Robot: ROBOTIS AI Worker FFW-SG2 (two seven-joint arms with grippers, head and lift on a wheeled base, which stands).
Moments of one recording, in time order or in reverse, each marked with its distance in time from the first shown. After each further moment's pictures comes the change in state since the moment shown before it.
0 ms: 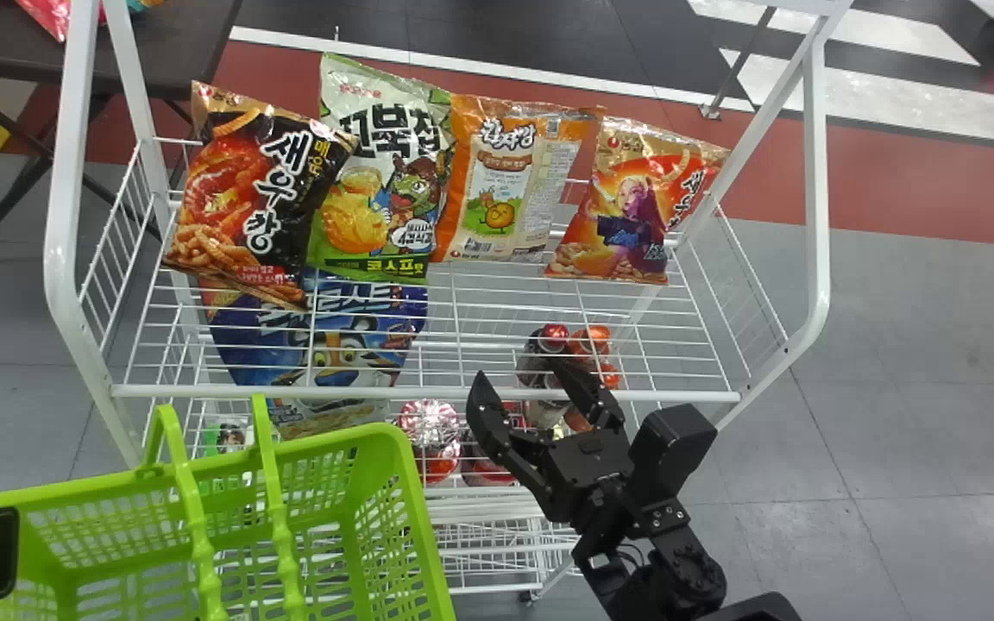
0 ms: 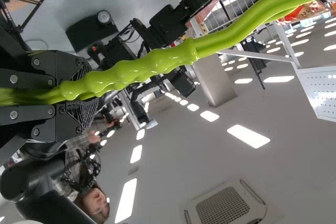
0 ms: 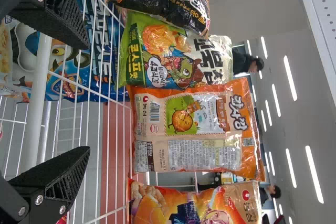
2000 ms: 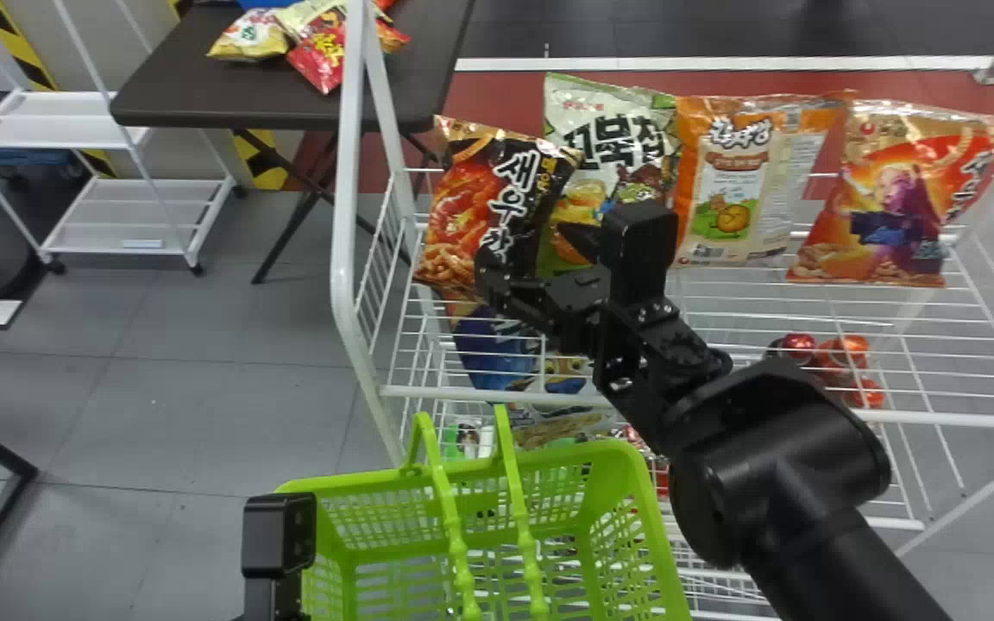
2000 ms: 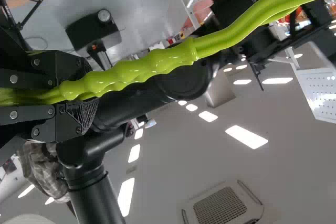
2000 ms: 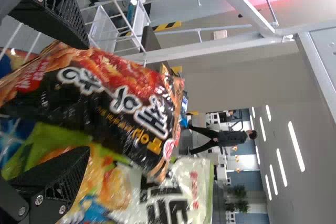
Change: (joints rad) left arm 0.024 0.000 0.018 -0.020 0.003 0.012 -0.011; right arm -0.656 0.197 0.367 0.412 0.063 0.206 -0.080
